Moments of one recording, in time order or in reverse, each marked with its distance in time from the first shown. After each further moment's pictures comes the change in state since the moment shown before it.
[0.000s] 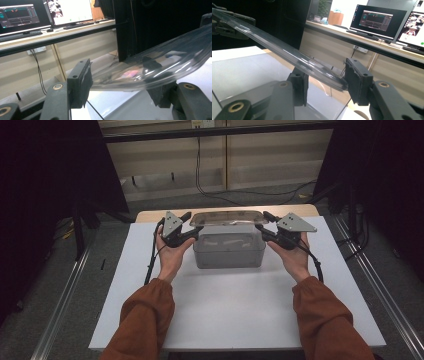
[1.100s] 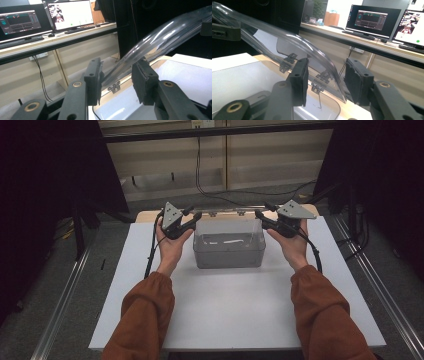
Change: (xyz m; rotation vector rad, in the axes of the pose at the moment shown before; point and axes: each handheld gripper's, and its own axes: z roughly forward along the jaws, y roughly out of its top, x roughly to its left) left arm 0.014 0.010 0.014 -0.025 0.002 0.017; right arm -0.022 0.009 0.023 -0.006 -0.026 0.034
